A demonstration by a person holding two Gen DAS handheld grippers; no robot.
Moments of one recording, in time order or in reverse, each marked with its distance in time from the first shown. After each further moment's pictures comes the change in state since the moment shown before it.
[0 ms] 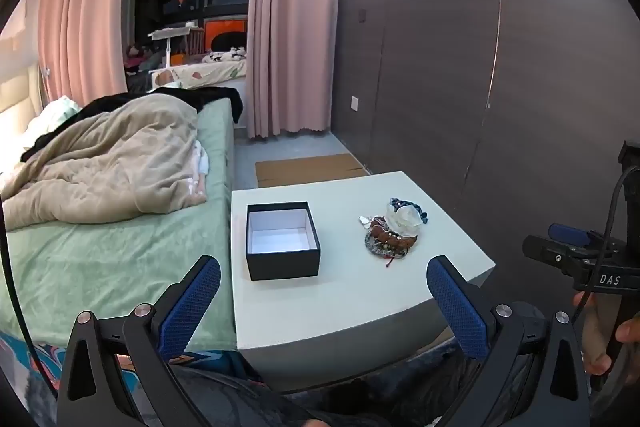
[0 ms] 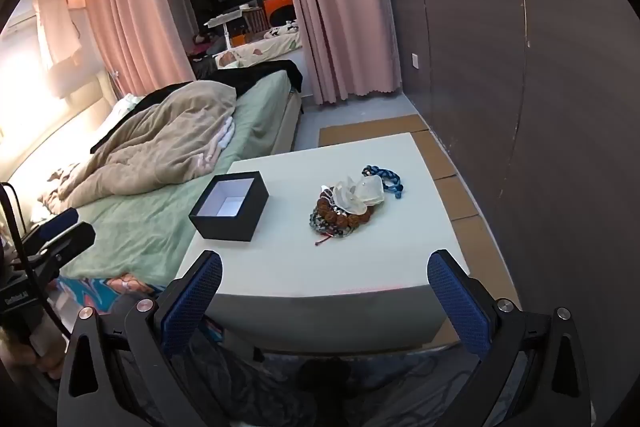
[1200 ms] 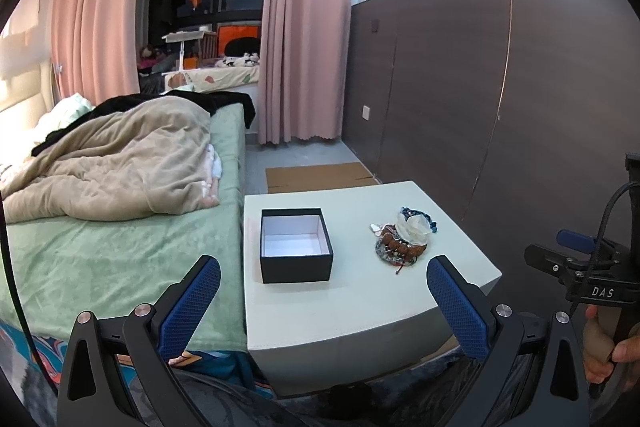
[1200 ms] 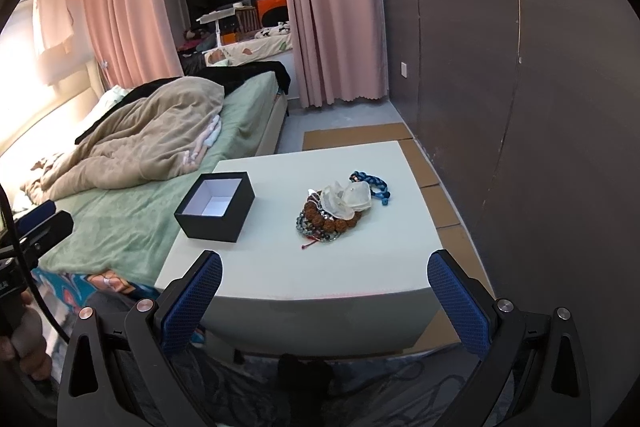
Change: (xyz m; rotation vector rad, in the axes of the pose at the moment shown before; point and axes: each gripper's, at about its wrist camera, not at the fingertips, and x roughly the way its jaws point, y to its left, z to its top) left arm -0.010 0.013 0.000 -0.025 -0.016 0.026; right arm 0.000 0.009 0.000 -0.040 -0.013 -0.080
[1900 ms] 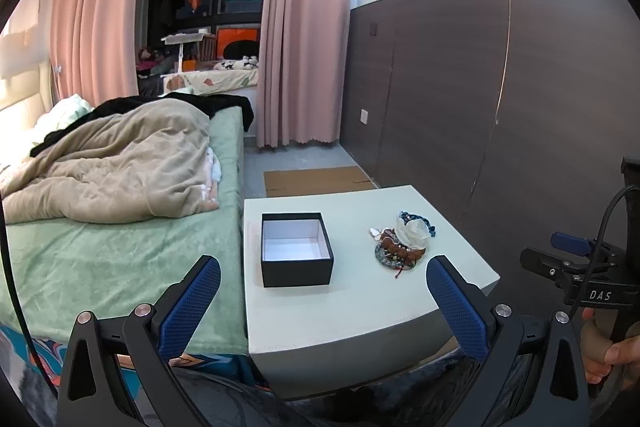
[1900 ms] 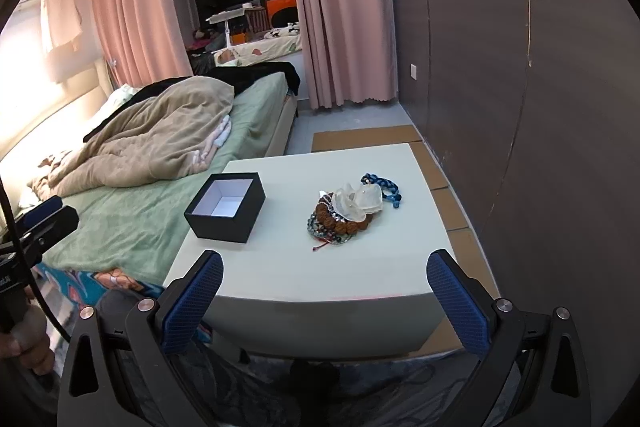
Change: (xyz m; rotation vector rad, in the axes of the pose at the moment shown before) left arm 0.000 -0.001 0.002 -0.008 -0.011 -0.007; right arm 0.001 0.004 0.002 -0.006 -0.007 0.029
